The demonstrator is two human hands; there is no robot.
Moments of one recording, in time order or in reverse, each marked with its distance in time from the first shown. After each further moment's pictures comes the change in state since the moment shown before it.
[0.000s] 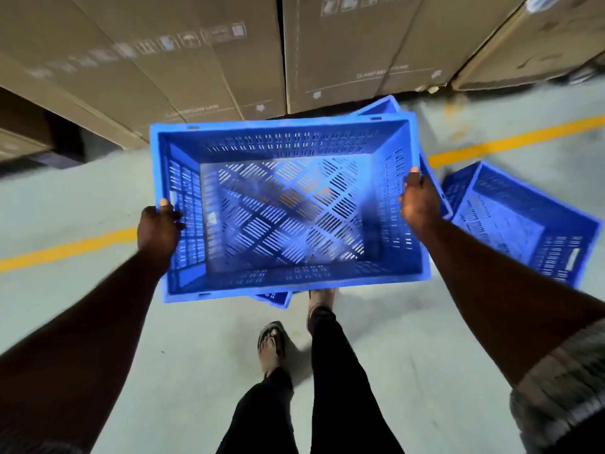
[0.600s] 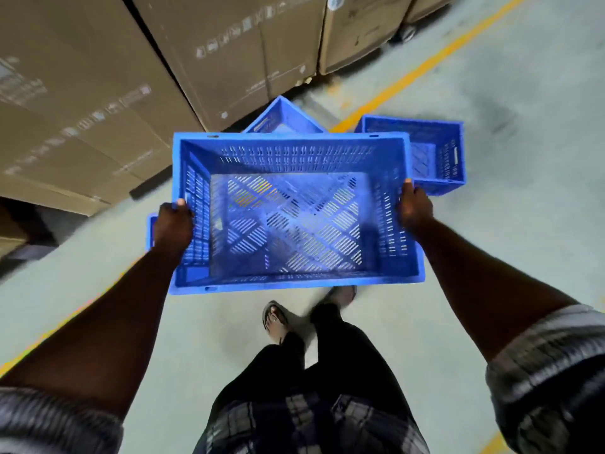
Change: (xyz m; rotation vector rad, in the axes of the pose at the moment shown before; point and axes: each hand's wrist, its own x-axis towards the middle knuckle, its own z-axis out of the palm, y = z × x) left_hand -0.179 0.068 -0.026 0.436 -0.301 0.360; right_hand -0.256 0.099 -0.229 0.094 0.198 0.252
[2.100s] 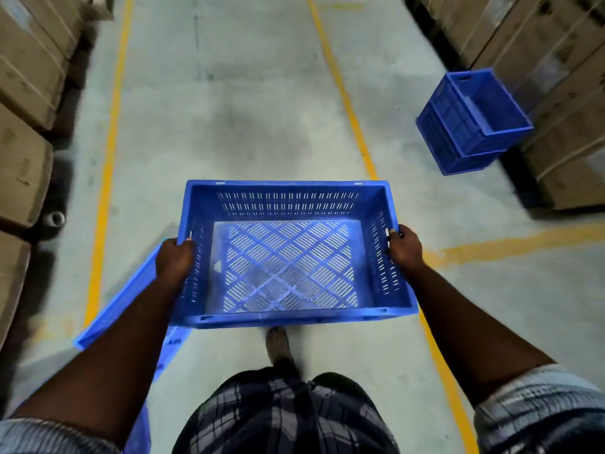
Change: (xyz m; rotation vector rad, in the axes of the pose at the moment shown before) left_hand -0.425 0.517 0.734 0.544 -0.646 0.660; right_hand 0.154 0.481 -0.620 0.509 0.684 0.527
